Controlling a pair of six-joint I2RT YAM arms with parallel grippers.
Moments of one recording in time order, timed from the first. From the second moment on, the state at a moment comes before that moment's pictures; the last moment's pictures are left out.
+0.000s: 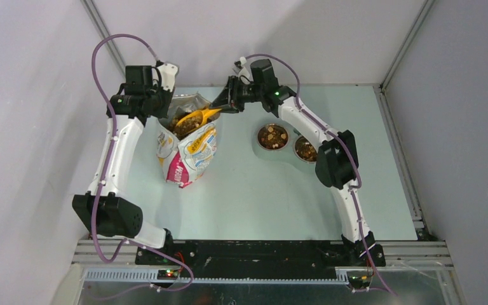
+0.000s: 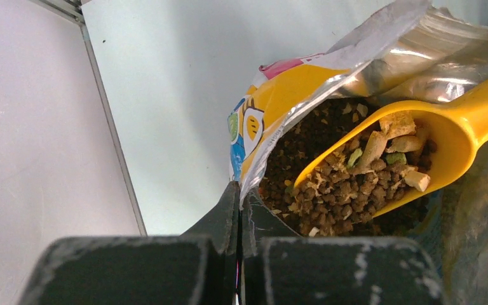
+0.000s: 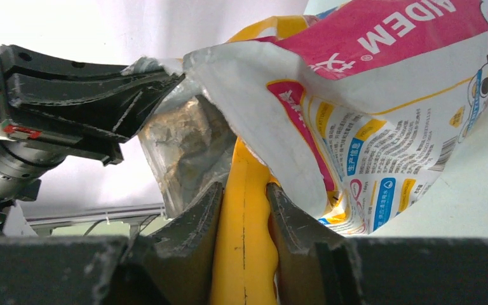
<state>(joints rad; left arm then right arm) -0.05 1.48 1.64 -0.86 0.02 0.34 0.59 2.26 2.15 -0.25 -0.80 0.98</state>
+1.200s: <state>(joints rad) -0.05 1.48 1.64 -0.86 -0.04 0.38 0.53 2.23 1.91 0.32 -1.02 1.44</state>
